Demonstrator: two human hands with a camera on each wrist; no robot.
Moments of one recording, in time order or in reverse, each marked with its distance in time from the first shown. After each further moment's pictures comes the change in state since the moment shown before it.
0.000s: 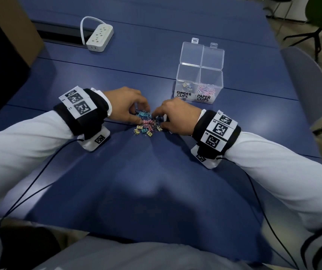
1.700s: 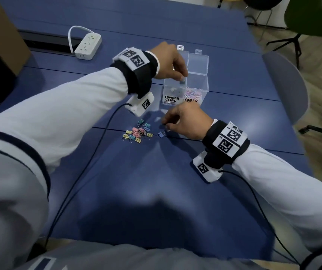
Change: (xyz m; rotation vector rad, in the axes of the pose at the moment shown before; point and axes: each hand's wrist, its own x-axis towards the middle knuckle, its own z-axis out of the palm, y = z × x) left_hand 0.114 0.075 -0.076 -0.057 0.276 0.063; right_hand -0.041 0.028 0.001 0.355 0.191 0.150
